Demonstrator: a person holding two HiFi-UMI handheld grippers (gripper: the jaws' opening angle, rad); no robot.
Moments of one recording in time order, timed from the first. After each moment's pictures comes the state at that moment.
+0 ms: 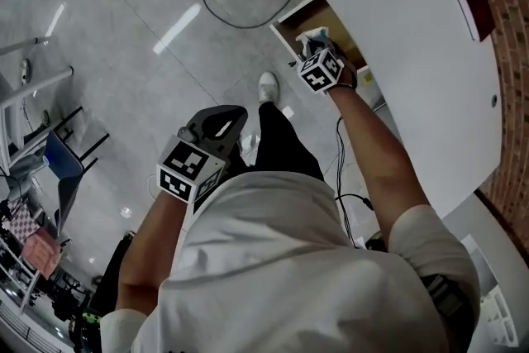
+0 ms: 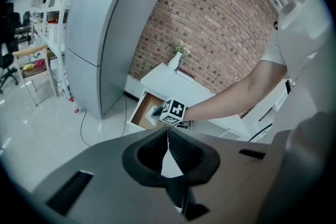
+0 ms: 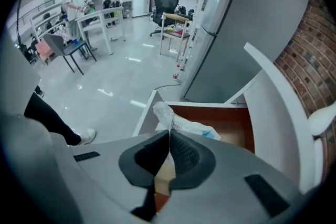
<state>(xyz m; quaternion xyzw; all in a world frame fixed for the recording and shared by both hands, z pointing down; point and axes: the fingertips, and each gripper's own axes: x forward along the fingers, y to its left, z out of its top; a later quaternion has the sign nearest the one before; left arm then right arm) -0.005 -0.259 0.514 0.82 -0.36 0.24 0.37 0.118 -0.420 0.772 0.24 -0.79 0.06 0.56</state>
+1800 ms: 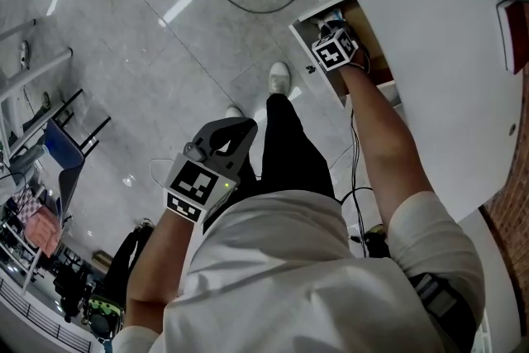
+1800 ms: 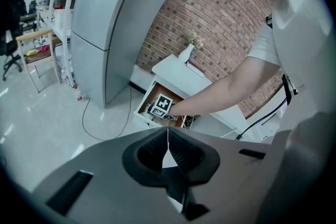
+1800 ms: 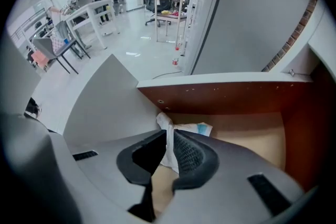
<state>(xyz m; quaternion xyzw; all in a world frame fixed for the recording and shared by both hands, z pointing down) -0.032 -0.302 0.587 0.79 -0.37 0.26 0.42 0.093 -0.501 0.912 0.23 -0.77 0.11 0.59</state>
